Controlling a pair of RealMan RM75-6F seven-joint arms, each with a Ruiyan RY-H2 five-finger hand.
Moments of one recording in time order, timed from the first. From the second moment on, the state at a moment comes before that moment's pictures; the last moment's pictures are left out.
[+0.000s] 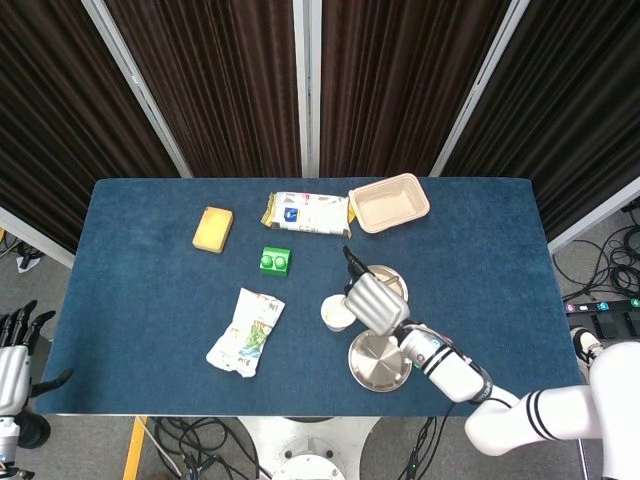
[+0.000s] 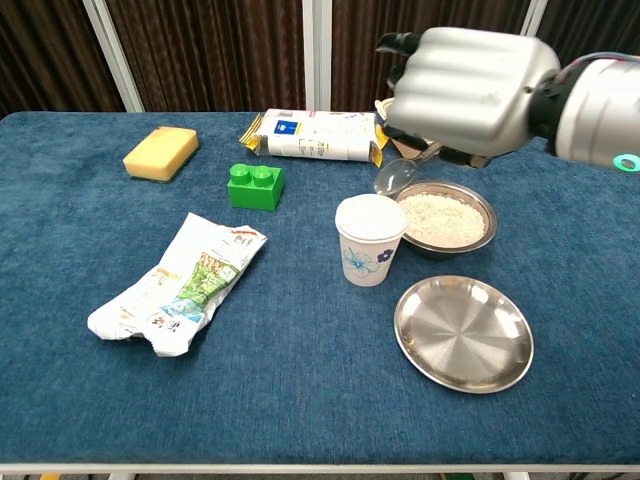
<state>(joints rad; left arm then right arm) 0.02 -1.24 -0.05 -1.47 1.44 1.52 -0.06 1.06 -1.36 -0.16 -1.78 -1.10 1.19 -1.17</state>
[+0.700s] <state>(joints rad) 0.00 -1.23 -0.05 -1.51 1.45 1.52 -0.03 0.76 -1.33 -0.19 -1.68 -1.34 1.20 -0.50</state>
